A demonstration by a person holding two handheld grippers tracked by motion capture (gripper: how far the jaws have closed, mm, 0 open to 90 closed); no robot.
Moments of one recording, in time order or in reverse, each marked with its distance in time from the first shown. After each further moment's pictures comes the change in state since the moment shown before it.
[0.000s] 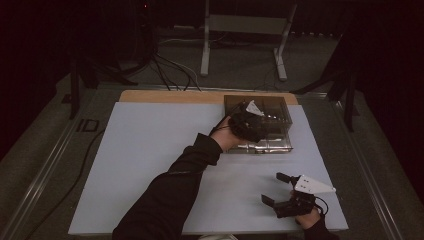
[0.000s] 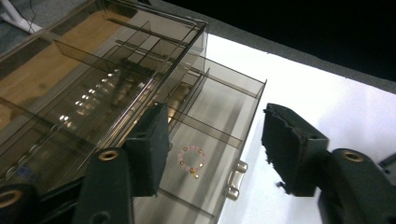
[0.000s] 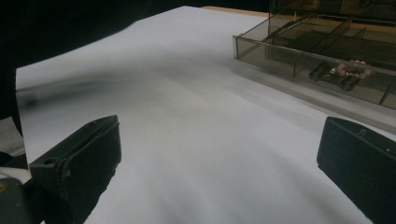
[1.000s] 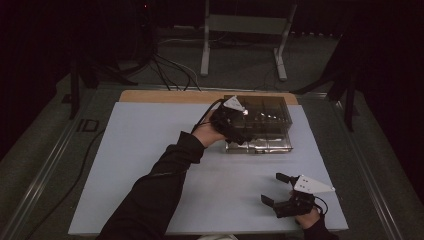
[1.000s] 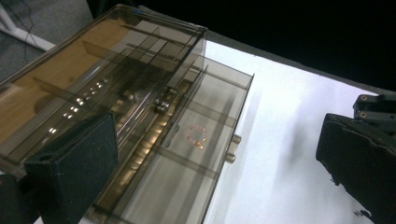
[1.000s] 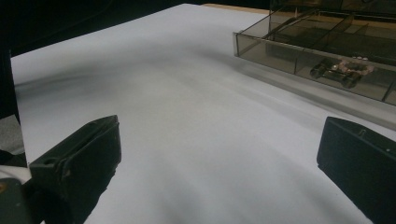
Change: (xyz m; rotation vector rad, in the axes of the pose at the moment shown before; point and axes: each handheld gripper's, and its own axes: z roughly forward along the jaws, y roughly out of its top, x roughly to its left) left arm 0.016 -0.016 -0.052 -0.045 -0.036 -0.007; right arm 0.000 -0.001 0.001 0.008 0.002 0.003
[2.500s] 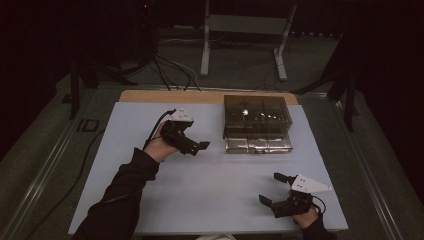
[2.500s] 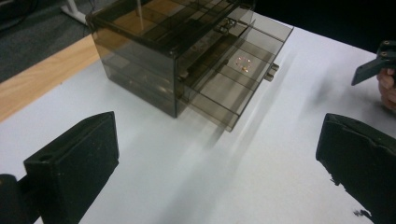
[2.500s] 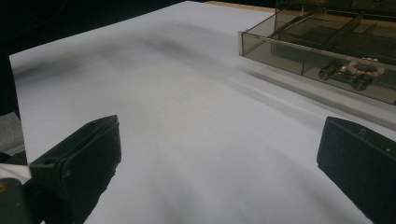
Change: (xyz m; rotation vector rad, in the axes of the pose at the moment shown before) left arm 0.013 -0.090 -0.101 -0.021 0.148 -0.084; right arm 0.003 0.002 0.005 0.011 0.007 -0.007
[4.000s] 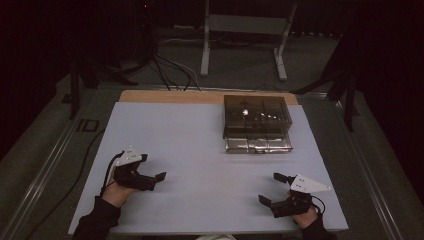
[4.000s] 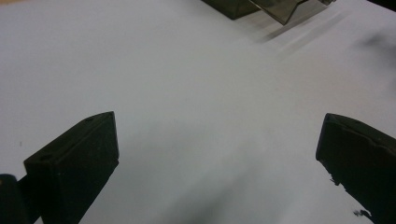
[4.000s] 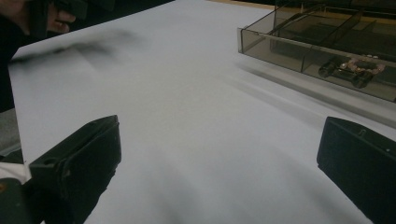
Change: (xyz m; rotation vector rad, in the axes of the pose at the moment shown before) left arm -0.005 -0.152 -0.070 -0.041 0.169 -0.208; right arm 0.000 0.000 0.001 0.011 -0.008 -0.002
